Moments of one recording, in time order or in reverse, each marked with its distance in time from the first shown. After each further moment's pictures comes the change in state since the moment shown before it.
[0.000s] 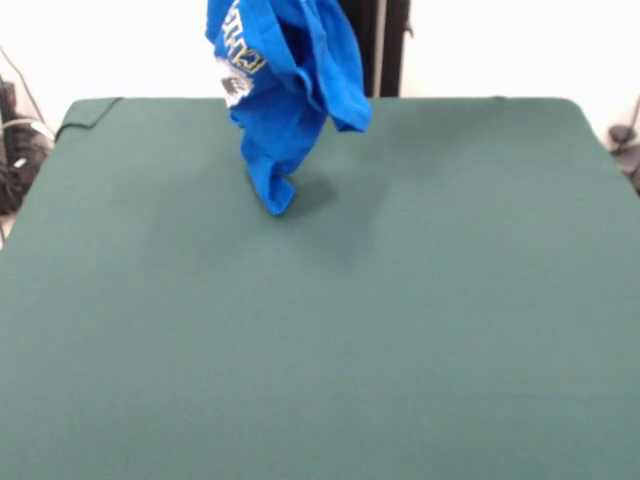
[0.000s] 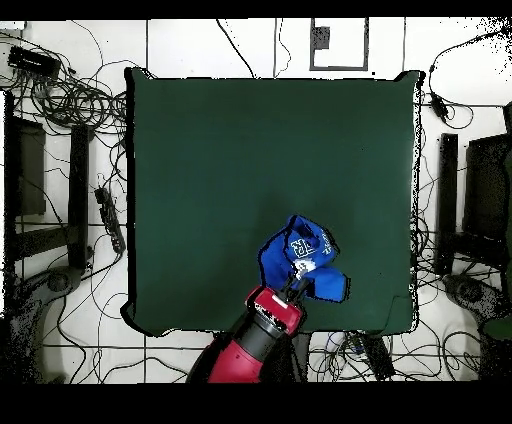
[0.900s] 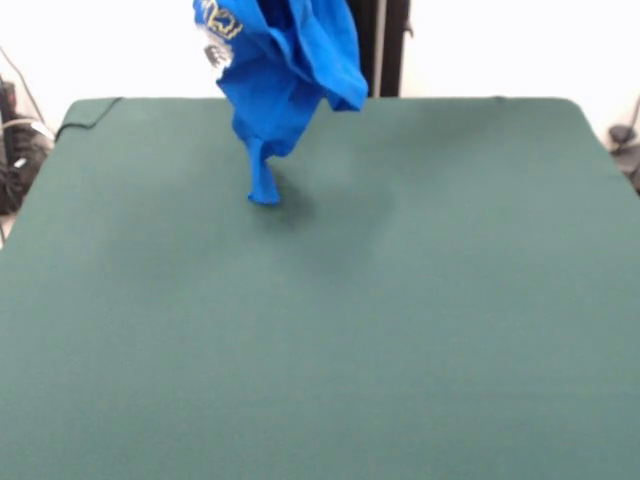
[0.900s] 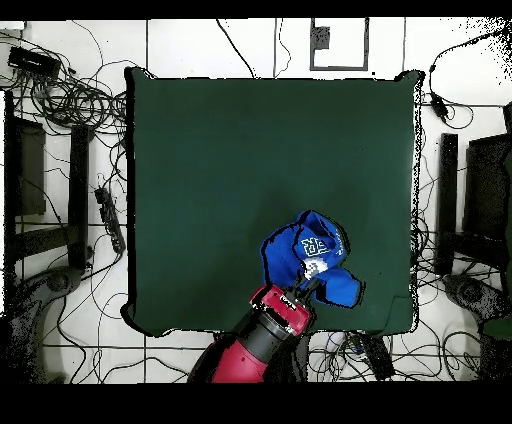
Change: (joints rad) arm -0.051 -0.095 0.002 0.025 0.050 -0.059 0.000
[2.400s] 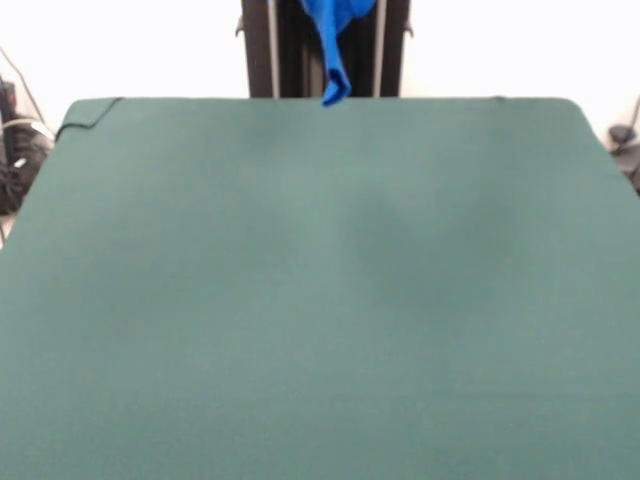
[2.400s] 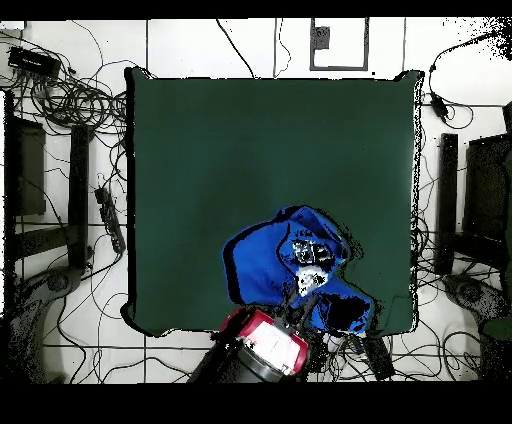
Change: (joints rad) arm 0.081 -0.593 -0.288 -0.115 -0.405 0.425 0.000
